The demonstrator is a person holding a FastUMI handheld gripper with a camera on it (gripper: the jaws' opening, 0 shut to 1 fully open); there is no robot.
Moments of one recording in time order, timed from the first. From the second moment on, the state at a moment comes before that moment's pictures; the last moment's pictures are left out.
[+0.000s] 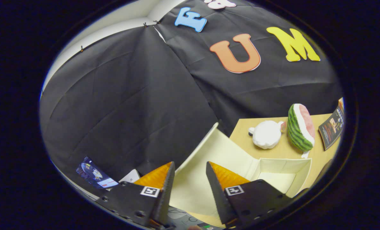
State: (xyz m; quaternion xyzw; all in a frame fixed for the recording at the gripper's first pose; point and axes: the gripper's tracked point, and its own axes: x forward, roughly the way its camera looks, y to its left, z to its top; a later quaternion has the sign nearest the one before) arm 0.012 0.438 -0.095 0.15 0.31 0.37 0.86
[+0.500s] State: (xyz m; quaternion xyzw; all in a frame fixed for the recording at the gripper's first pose) arm 0.031 0.352 -0.068 0.09 0.21 0.30 0.93
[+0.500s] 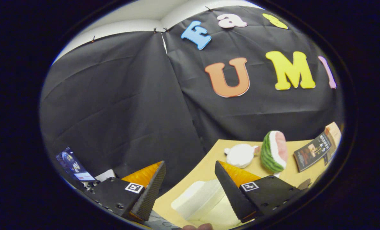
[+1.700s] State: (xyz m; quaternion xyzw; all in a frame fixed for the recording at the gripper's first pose) arm 0.014 -0.083 -0.309 0.06 0.37 0.04 0.93
